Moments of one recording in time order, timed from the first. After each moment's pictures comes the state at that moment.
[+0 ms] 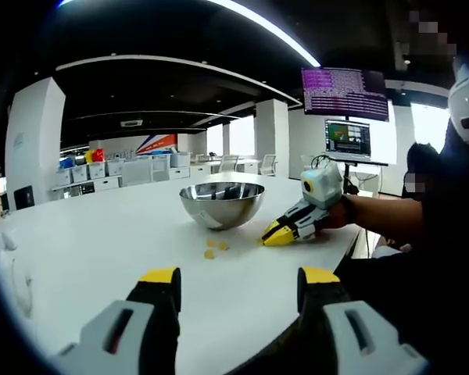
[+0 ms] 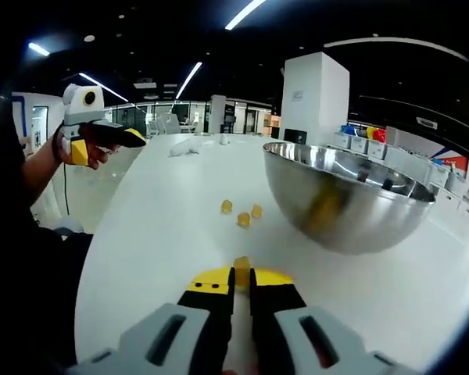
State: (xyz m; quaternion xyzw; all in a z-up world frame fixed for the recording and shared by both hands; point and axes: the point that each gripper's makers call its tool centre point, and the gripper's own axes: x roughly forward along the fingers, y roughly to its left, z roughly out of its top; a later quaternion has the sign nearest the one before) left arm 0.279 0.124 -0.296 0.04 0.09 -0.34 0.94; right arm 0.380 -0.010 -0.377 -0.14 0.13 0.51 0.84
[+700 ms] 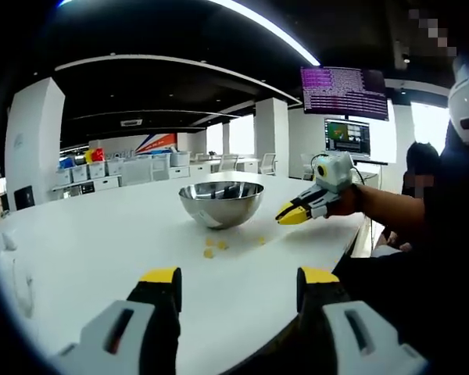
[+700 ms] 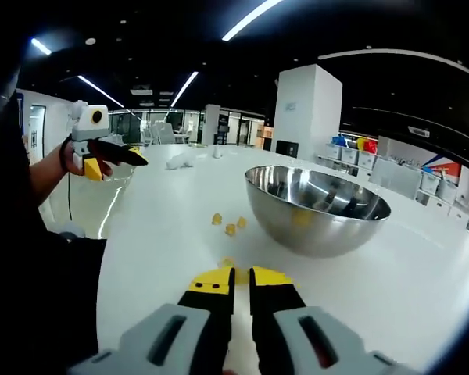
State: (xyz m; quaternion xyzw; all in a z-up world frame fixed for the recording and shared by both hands) left arm 0.275 0.126 -0.298 0.04 0.10 -0.34 0.94; right arm 0.372 -0.065 -0.336 -0.13 0.10 0.49 0.85
